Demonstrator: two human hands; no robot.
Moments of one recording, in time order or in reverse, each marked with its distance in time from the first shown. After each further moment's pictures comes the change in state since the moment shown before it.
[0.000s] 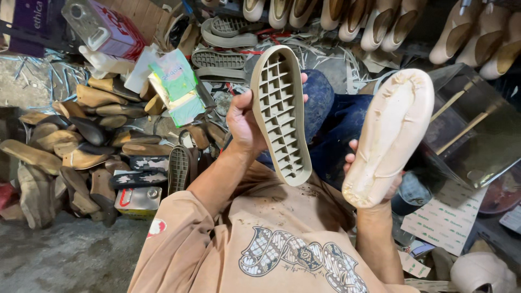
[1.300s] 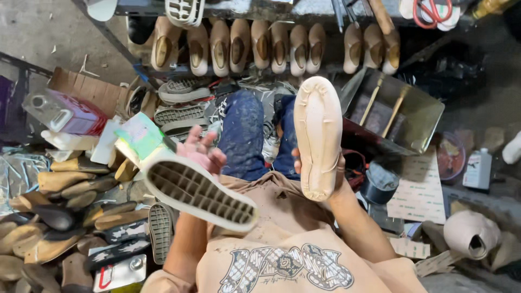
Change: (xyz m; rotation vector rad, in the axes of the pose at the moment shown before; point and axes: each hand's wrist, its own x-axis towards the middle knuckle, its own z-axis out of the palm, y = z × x) left_hand -0.068 0.073 -0.076 0.187 -0.145 -0.060; right_hand 0.000 0.048 -0.002 -0.318 0.089 -0.027
